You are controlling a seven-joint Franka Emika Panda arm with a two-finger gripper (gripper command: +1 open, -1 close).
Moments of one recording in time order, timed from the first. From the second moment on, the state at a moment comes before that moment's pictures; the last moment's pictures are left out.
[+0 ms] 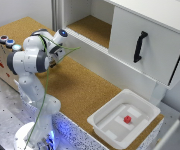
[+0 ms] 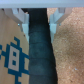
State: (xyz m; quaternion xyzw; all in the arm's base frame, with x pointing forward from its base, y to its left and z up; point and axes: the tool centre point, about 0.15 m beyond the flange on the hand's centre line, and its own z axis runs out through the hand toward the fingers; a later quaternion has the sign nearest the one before) arm 0.351 0.320 0.305 -0.97 0.03 0.01 0.24
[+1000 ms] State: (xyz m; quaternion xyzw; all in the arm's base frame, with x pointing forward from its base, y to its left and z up) arm 0.348 0.239 0.304 -0.97 0.03 0.02 0.23
